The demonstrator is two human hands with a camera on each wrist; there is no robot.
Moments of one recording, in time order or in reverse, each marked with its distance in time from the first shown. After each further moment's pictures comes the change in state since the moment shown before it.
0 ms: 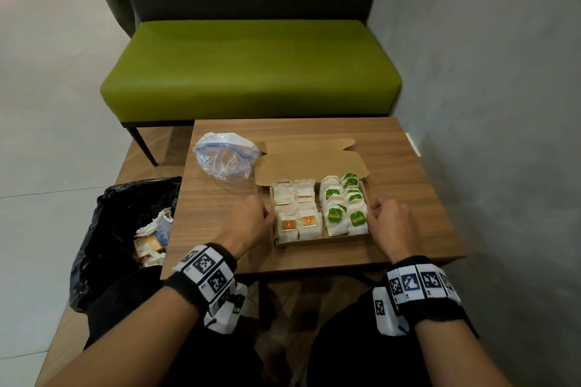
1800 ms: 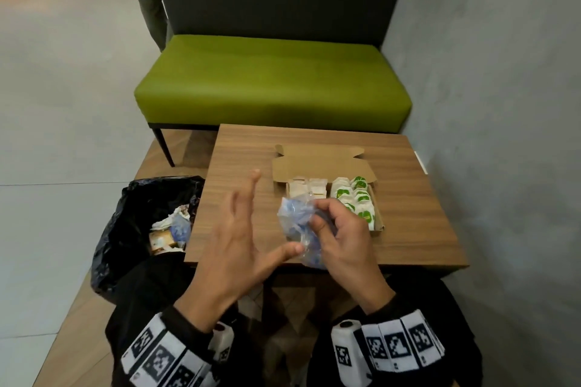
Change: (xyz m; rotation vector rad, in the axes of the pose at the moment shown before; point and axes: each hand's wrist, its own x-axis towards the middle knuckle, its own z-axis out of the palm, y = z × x) left_hand -0.137 -0.015 -0.049 -0.328 0.398 0.387; right_hand -0.119 -0.095 -0.029 0.798 -0.102 -0.547
